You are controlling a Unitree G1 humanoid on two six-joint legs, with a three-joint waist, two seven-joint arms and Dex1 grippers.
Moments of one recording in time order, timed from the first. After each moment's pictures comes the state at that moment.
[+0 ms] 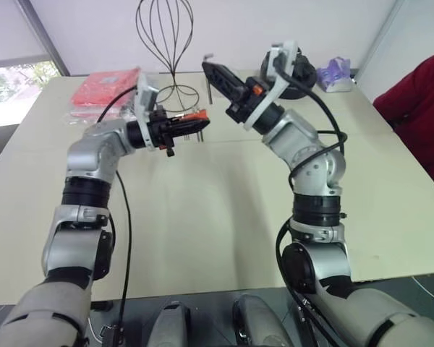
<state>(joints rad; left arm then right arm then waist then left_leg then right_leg) -0.98 0.45 0.03 0.50 -0.50 0.46 -1.26 -0.95 0.02 -0.23 0.05 0.60 0.68 0.50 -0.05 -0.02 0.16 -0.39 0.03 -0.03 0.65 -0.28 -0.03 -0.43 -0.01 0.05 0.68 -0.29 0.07</state>
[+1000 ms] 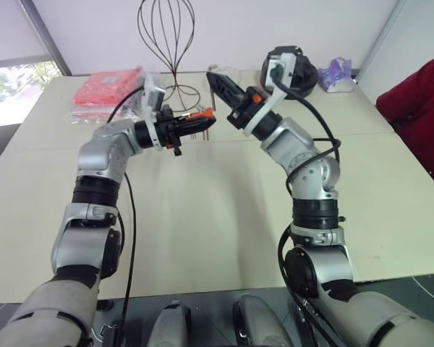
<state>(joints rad) -0.99 0.41 0.05 0.55 -0.47 0.40 -1.24 -0.91 0.00 -0.20 0.09 0.63 0.63 0.46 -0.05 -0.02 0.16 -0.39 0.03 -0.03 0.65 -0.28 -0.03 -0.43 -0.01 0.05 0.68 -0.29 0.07</state>
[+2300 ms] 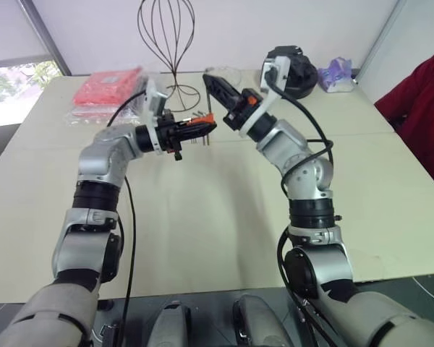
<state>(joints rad) -0.95 0.41 0.06 0.49 -0.47 0.43 -1.23 -0.91 0.00 -0.16 0.14 0.65 0.57 0.47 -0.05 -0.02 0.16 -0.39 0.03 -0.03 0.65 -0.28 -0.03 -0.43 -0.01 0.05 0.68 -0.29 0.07</state>
